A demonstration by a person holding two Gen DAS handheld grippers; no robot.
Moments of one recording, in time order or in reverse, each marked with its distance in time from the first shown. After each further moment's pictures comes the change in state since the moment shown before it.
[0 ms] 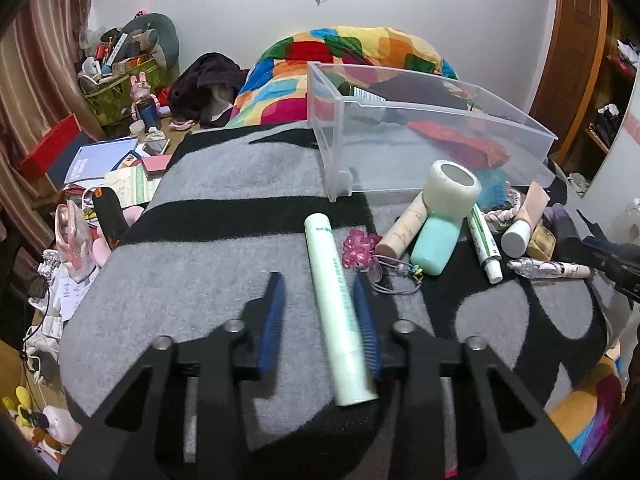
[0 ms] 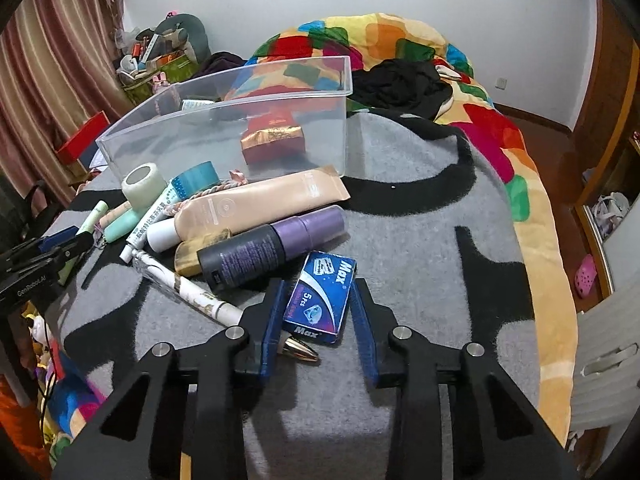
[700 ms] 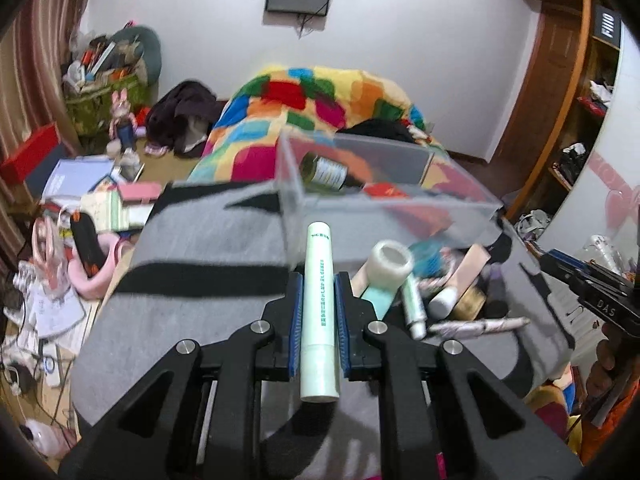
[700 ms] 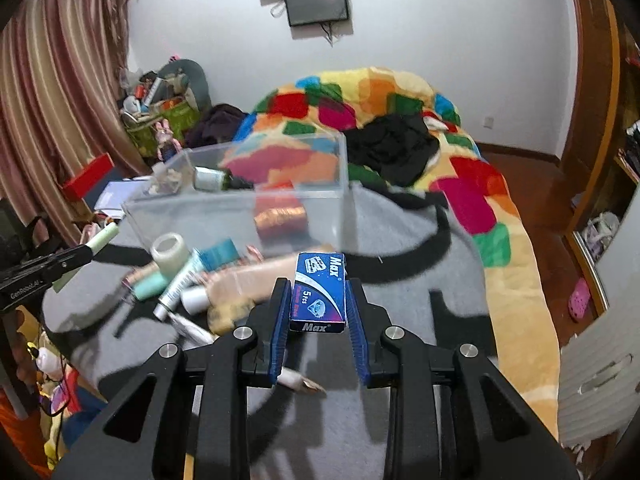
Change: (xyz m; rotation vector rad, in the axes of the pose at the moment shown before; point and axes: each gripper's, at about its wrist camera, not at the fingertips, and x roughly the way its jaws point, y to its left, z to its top) left arm -0.051 -0.001 0.041 -0.040 -0.121 -0.157; right arm -0.054 0.015 0.032 -0.001 -0.199 -0.002
